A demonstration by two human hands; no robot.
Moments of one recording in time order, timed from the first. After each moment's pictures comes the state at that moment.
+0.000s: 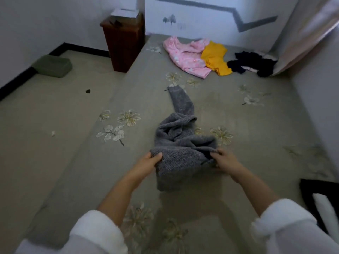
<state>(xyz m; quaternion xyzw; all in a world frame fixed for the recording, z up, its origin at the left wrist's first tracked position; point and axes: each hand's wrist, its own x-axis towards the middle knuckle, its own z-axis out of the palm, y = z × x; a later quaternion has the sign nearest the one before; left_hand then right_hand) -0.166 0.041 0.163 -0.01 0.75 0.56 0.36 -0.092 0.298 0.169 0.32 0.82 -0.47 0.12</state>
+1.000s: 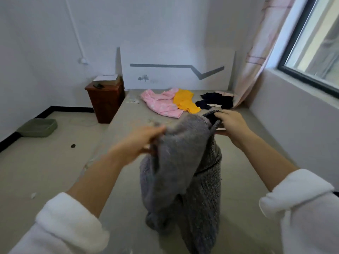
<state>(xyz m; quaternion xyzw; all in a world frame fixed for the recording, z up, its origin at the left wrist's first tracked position) -0.163 0.105 0.382 0.20 0.73 0.59 0.30 -0.079 0.354 0.386 0.25 0.70 -0.63 -0.21</state>
